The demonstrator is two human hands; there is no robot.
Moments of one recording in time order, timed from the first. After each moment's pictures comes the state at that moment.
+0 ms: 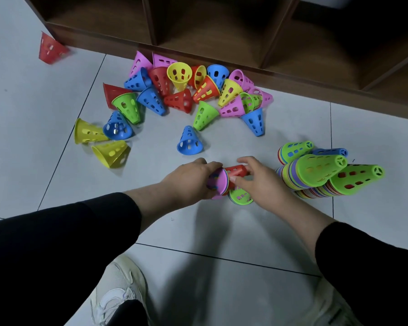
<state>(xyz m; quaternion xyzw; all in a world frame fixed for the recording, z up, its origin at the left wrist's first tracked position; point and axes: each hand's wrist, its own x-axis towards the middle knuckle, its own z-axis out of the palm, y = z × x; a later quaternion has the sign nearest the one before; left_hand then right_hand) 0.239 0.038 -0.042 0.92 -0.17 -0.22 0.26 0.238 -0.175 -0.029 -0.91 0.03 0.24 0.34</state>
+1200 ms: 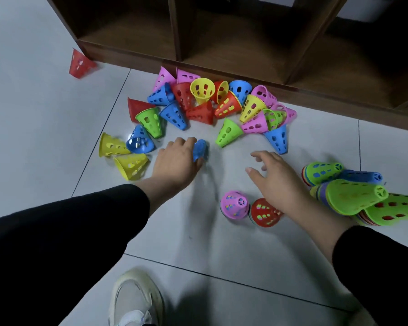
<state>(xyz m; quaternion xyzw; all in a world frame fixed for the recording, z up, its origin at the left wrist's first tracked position) 0.294 0.106 -0.058 0.99 0.00 -0.08 0.14 0.286 -0.144 -0.022 -0.95 -0.05 0.15 0.26</state>
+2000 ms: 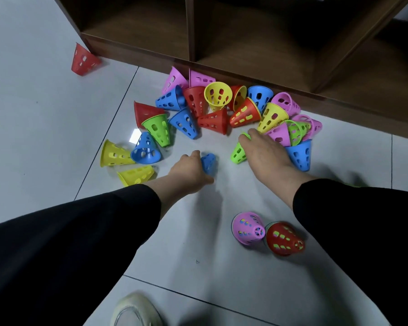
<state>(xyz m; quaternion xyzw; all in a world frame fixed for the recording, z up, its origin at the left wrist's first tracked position) 0.343 0.111 -0.085 0.91 0.14 -0.30 0.25 0.401 -0.077 -0.066 -0.96 -0.23 0.10 -0.08</state>
